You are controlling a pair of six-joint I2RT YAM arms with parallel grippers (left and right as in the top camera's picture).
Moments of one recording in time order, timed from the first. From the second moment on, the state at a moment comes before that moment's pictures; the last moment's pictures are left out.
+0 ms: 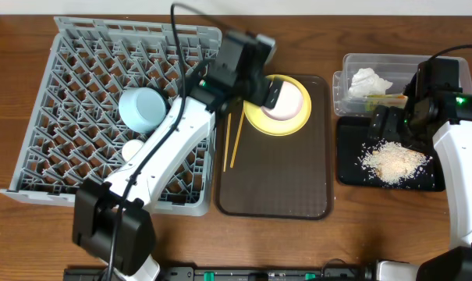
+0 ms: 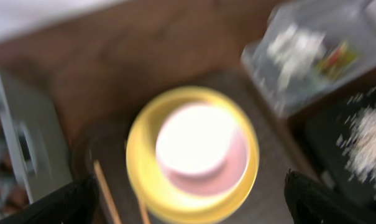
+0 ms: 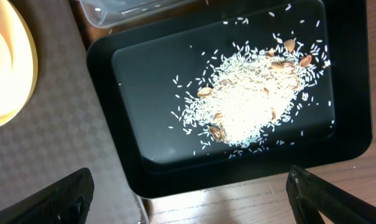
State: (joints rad) left arm -0.52 1.79 1.59 -0.56 0.13 -0.08; right arm -0.11 1.50 1.33 -1.16 0.02 0.23
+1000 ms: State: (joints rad) left arm -0.67 2.17 1.68 -0.56 0.12 -0.04; right arm -0.11 1.50 1.33 -1.16 0.02 0.23
